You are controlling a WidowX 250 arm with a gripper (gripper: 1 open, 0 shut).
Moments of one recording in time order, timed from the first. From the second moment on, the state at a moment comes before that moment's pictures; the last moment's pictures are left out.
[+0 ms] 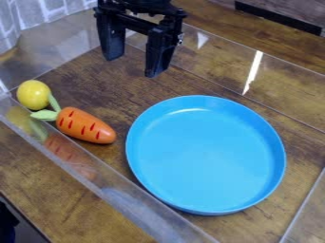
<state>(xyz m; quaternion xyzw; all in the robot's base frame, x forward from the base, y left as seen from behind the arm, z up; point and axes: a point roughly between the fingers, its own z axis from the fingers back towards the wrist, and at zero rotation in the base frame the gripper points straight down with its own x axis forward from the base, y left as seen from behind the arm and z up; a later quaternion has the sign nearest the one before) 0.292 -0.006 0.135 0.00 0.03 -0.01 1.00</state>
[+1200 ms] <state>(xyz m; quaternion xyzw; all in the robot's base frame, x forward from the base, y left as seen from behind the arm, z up) 0.282 -0.003 0.092 -0.01 0.08 -0.18 0.98</state>
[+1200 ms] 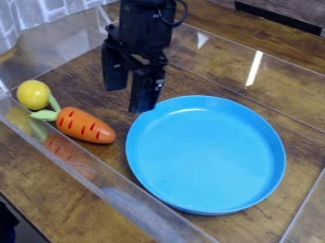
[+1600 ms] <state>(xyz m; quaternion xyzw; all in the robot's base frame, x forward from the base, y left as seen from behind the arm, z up) 0.280 -0.002 0.084 -0.01 0.09 -0.23 0.97</state>
